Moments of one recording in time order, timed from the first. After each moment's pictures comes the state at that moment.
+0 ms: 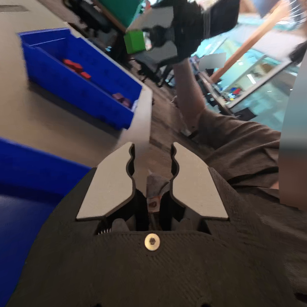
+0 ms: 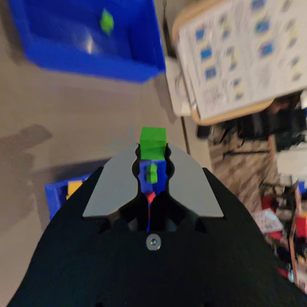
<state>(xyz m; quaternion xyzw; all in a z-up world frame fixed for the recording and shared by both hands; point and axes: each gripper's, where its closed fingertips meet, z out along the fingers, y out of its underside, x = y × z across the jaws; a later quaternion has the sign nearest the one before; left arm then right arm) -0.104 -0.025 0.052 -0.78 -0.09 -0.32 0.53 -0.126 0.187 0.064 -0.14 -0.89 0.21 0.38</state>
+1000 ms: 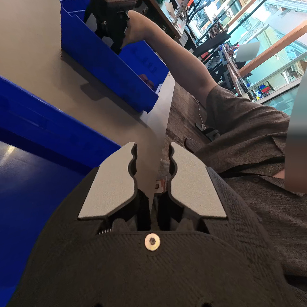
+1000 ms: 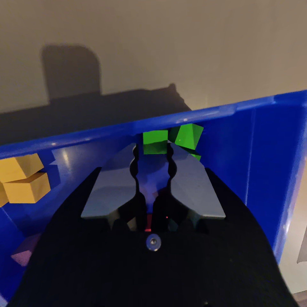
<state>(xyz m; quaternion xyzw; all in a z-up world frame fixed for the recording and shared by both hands) -0.126 -0.042 0.024 -0.82 -0.15 -0.30 0.47 -0.212 0.294 -0.154 -0.25 -0.96 0.10 0.07</state>
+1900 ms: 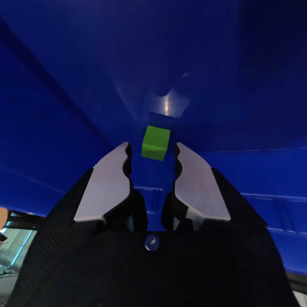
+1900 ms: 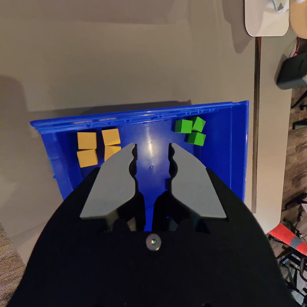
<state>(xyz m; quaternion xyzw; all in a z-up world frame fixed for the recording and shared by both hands) -0.323 -0.126 -0.152 -0.94 0.27 0.14 -0.17 -0.114 0.260 -0.055 -0.19 -0.94 0.14 0.22</state>
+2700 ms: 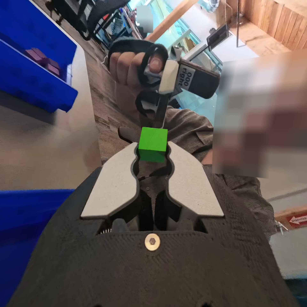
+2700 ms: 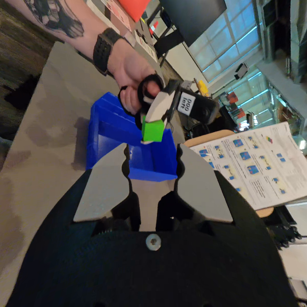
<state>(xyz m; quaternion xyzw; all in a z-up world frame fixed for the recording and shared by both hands) -0.081 -0.009 0.063 -0.73 -0.01 -0.55 0.41 -0.077 0.010 0.076 0.03 -0.79 0.43 0.43</state>
